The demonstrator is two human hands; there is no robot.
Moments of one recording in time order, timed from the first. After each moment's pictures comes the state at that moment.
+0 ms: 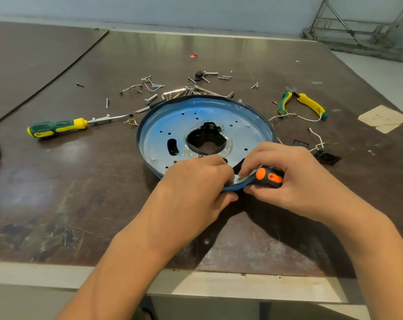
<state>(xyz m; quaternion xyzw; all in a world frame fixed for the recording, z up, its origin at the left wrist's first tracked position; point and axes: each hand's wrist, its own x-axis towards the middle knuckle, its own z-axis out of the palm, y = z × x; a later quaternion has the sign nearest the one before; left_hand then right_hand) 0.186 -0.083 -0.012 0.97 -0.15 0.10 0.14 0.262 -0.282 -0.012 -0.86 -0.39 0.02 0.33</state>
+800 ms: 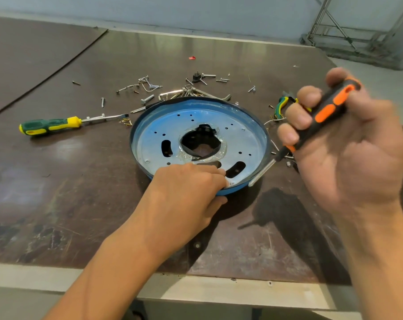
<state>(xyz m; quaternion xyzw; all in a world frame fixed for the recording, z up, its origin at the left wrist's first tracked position) 0.185 -0.084 -0.016 0.97 -0.16 0.13 0.10 0.254 -0.273 0.029 -0.41 -0.24 0.07 0.88</state>
